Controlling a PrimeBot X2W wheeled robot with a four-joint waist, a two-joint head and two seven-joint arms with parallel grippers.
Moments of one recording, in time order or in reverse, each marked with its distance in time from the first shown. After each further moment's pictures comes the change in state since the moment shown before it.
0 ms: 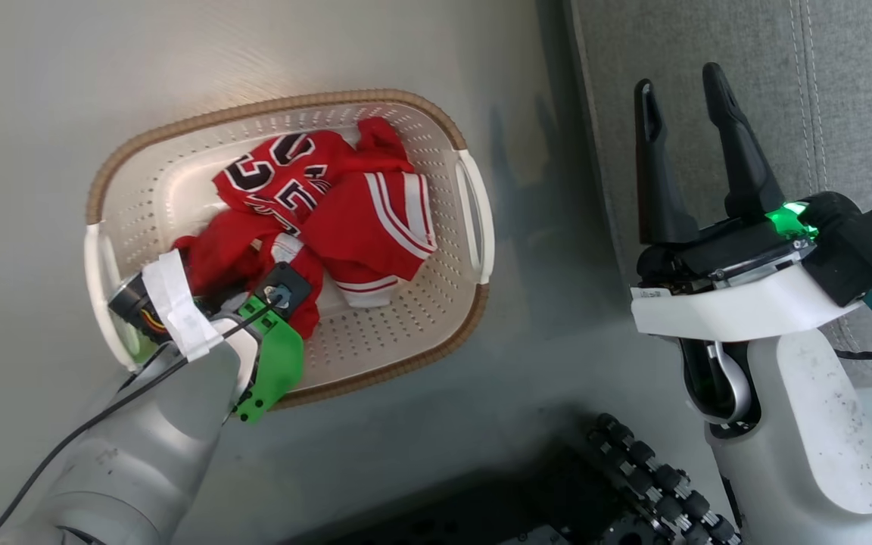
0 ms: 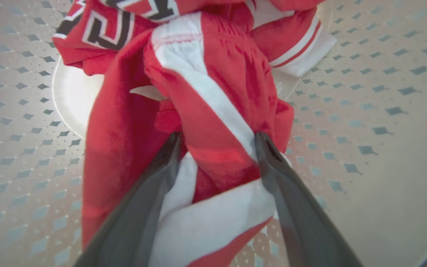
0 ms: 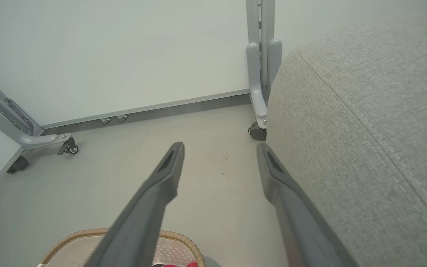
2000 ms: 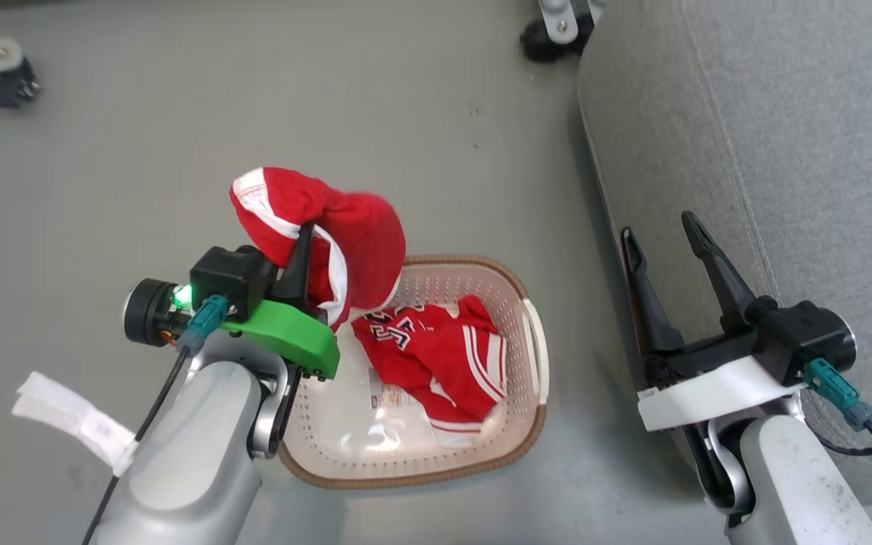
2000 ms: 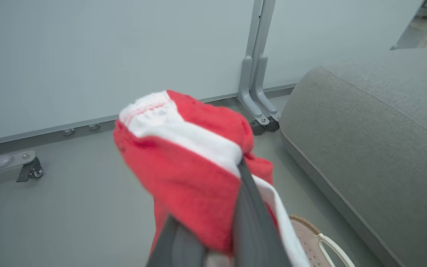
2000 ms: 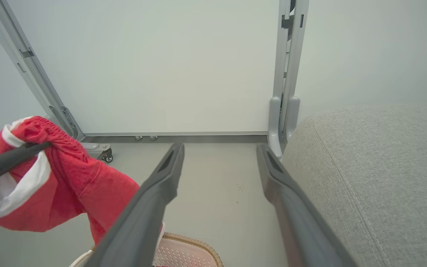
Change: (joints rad) left arm 0.341 0.044 0.414 -0.795 -0.215 0.185 -0.232; right arm 0.195 -0.038 -0.017 0.126 -0.136 0.000 0.016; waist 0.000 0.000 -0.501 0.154
